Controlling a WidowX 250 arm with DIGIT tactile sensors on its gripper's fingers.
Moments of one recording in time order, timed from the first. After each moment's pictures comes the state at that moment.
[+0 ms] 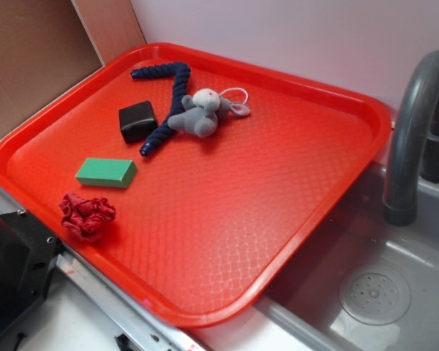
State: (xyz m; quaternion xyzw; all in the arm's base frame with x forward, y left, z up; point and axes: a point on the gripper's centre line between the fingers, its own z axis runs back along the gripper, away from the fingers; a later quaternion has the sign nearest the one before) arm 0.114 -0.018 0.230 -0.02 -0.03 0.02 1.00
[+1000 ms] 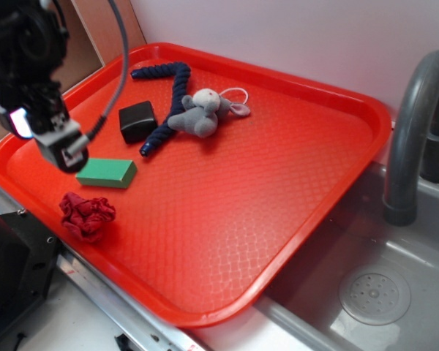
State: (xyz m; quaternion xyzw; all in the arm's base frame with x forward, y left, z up) arm 0.126 -0.034 0.104 0.01 0.07 0.03 1.00
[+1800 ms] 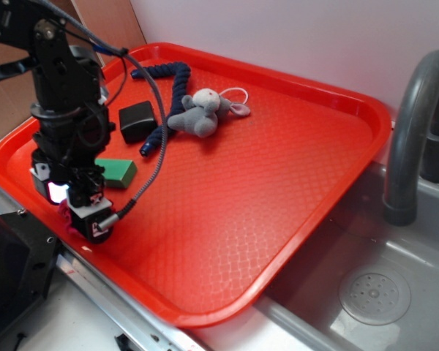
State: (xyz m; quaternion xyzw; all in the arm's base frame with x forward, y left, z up) arm 0.116 -0.036 0.034 0.00 0.16 0.01 0.99
